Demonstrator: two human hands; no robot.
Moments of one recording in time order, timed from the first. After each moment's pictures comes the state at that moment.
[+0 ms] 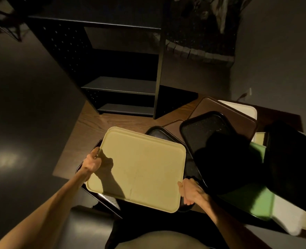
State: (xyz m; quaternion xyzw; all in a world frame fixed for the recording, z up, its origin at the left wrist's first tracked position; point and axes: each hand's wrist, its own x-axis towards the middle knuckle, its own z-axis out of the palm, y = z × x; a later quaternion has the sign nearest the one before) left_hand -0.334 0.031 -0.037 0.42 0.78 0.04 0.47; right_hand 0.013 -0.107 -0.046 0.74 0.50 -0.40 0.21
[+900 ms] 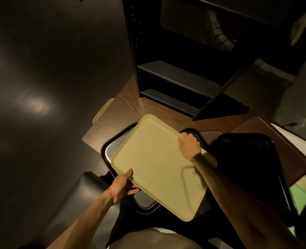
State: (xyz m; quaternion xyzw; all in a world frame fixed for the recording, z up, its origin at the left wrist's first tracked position) left_hand -0.313 -0.095 -0.071 -0.04 0.67 0.24 0.70; right_hand -0.067 0.072 -0.083 0.68 0.66 -0.30 0.09
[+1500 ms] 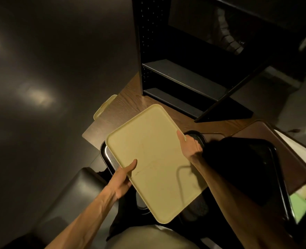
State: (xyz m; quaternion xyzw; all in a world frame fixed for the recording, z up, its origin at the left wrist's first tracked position) left_hand -0.304 -0.078 -0.059 -0.08 0.58 0.39 0.71; right_hand -0.074 0.078 -0.076 0.74 0.58 -0.35 0.04
